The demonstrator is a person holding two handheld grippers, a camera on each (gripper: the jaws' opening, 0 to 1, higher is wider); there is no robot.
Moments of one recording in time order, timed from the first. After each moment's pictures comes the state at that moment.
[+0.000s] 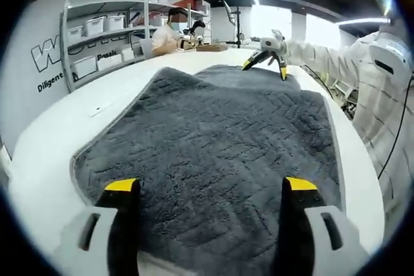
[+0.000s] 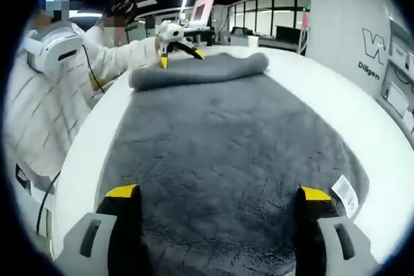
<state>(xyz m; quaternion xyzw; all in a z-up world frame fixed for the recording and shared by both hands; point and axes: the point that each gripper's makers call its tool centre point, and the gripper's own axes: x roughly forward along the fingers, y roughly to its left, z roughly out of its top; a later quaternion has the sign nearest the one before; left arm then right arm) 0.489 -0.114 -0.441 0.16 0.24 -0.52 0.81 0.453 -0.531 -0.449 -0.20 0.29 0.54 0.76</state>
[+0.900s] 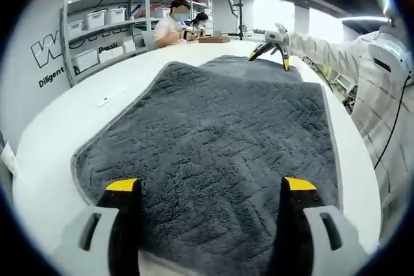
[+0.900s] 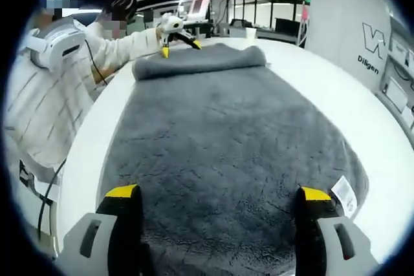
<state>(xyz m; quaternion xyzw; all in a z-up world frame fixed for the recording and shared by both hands) 0.492 -0.088 -0.442 0.17 0.27 -0.51 0.80 0.449 -0.567 -0.450 -0.21 0.32 0.53 0.76</state>
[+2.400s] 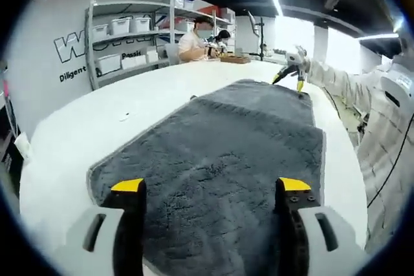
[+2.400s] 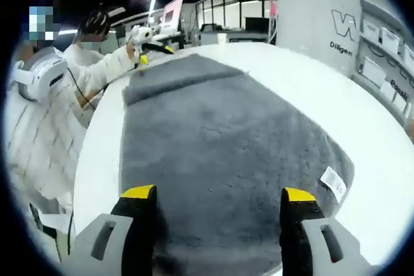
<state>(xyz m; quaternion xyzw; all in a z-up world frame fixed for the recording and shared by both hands) 0.488 -0.092 -0.382 0.12 0.22 -0.42 0.87 0.428 -0.583 -0.412 -0.15 0.33 0.45 0.82</state>
